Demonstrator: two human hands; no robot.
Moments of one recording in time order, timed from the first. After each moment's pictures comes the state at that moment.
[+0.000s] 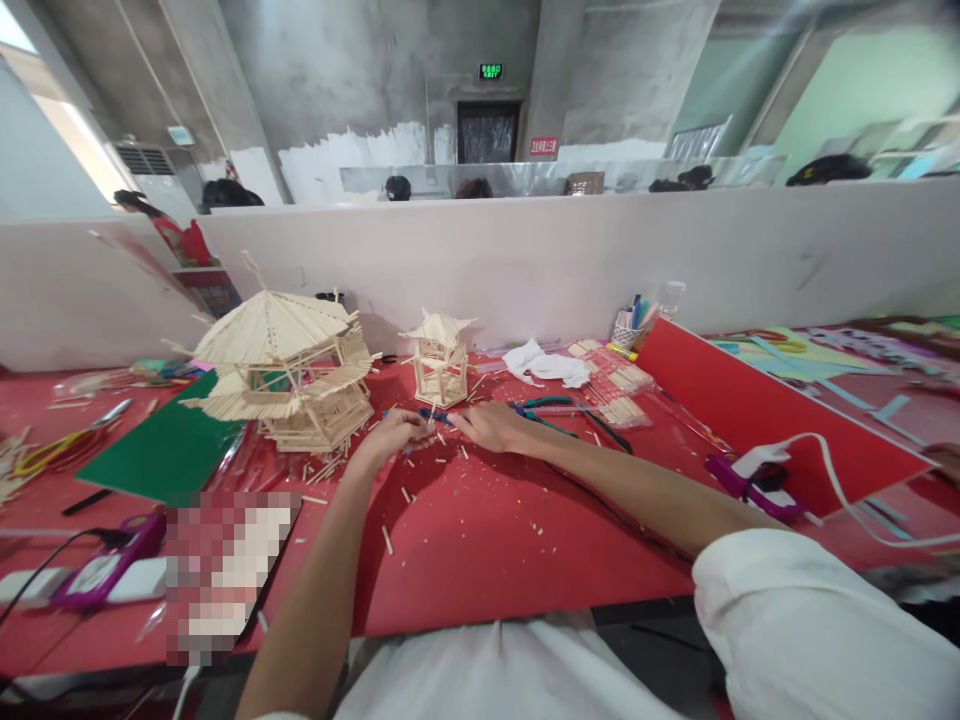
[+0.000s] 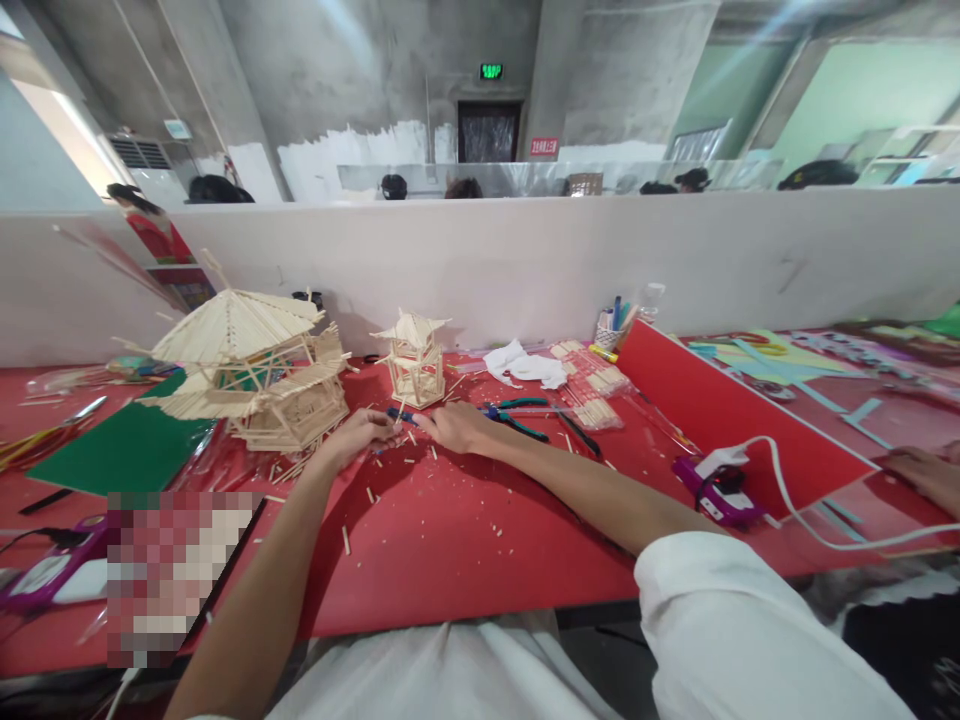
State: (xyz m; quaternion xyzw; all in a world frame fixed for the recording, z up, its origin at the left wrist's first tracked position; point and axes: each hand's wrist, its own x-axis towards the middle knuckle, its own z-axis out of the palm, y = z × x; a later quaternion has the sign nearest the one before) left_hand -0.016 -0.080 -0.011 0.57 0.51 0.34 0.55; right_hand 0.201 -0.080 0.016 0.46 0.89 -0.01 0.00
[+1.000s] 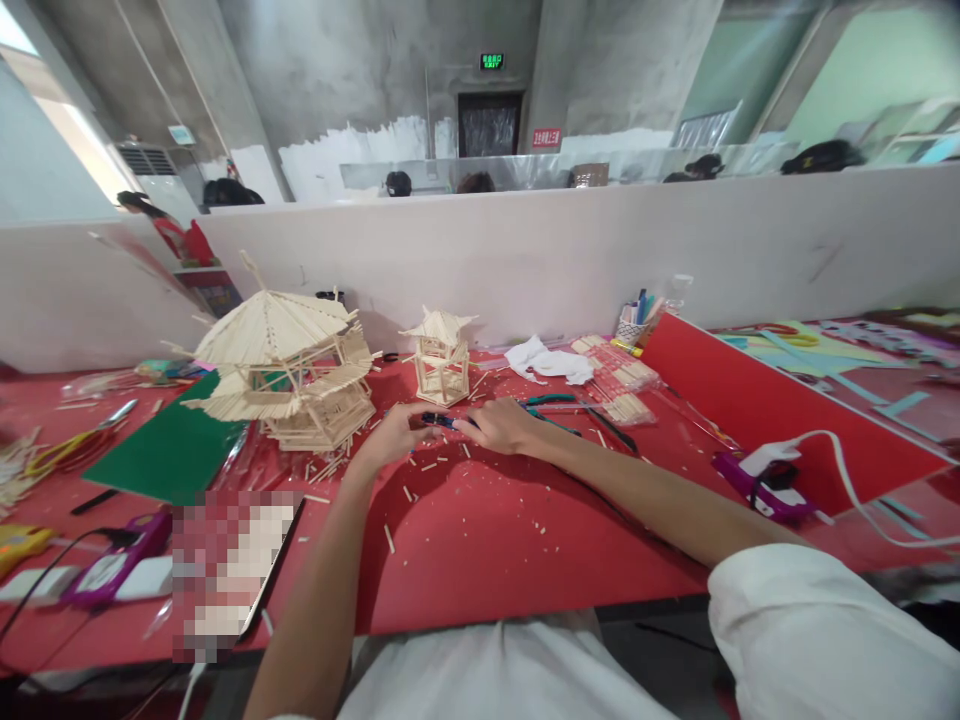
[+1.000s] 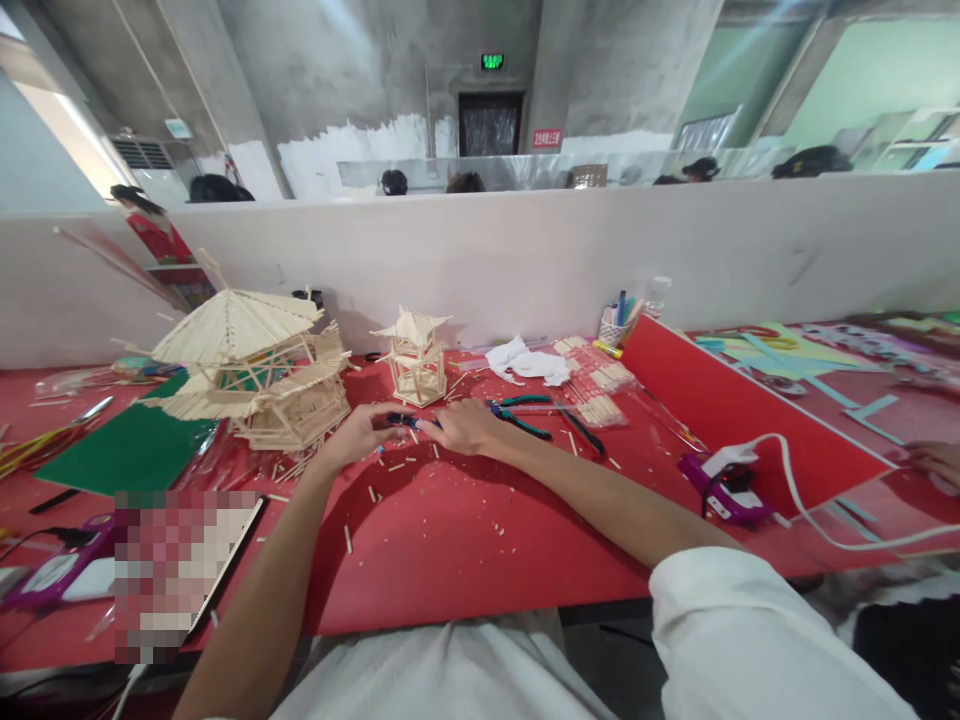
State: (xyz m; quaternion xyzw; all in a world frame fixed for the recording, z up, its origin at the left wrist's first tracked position) left_hand -0.014 -0.089 0.003 0.77 0.40 0.34 0.35; right_hand 0.208 -0.091 0.022 0.47 0.88 0.04 -0.01
